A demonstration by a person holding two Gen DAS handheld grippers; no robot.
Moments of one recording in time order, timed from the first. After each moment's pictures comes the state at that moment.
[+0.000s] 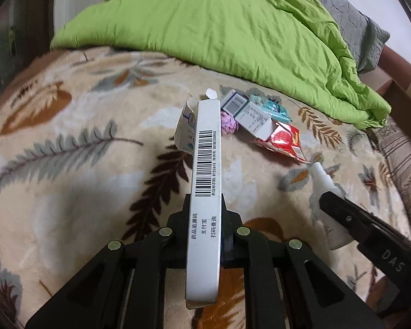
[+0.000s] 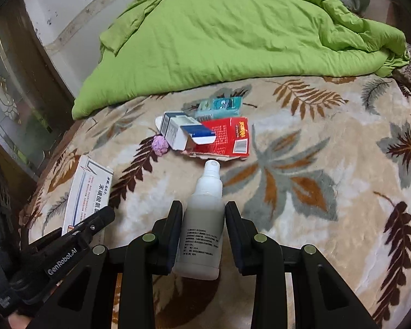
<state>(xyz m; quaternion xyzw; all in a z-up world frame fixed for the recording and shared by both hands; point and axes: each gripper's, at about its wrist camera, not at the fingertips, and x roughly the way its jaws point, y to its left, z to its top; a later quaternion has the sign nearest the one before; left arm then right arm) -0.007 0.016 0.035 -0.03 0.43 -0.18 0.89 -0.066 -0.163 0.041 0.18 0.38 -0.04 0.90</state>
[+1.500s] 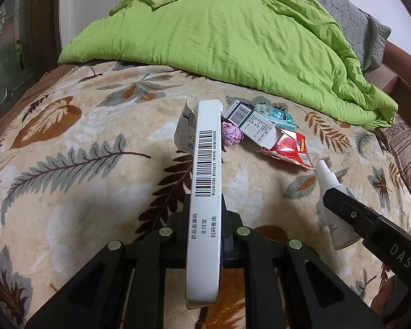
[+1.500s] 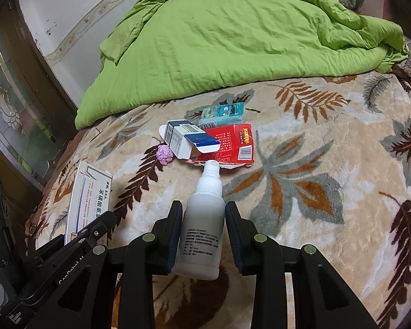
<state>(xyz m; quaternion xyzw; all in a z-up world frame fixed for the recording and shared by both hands) -0.008 0.015 0.043 -0.01 0.41 -0.16 0.90 -0.063 -0.163 0.043 0.20 0.37 -0.04 0.91</state>
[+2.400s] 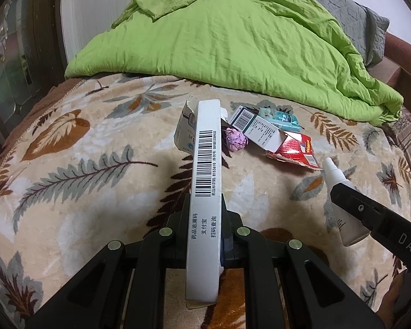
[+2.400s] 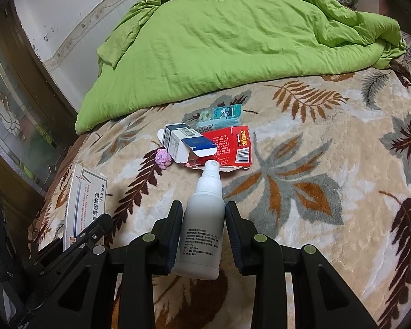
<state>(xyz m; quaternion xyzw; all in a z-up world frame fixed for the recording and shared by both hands) -0.013 0.009 0.048 0.03 0.39 -0.13 0.91 -0.063 -0.167 0.044 0.22 0.36 -0.04 0.90</state>
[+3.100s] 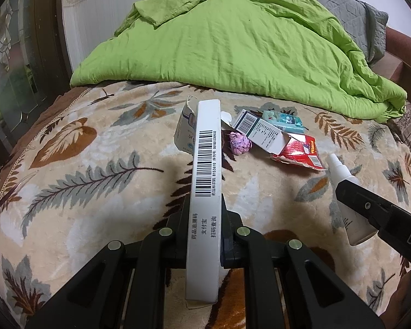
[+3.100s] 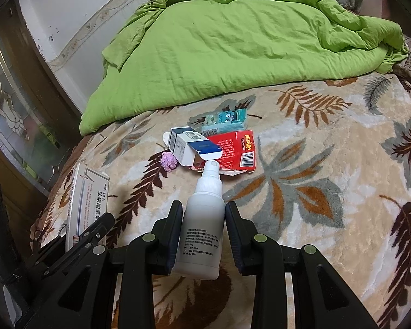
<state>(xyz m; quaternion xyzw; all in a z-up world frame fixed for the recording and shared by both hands) -0.018 0.005 0.050 0.04 0.38 -0.12 0.92 -0.065 -0.166 0.050 0.22 0.35 -0.03 0.91</state>
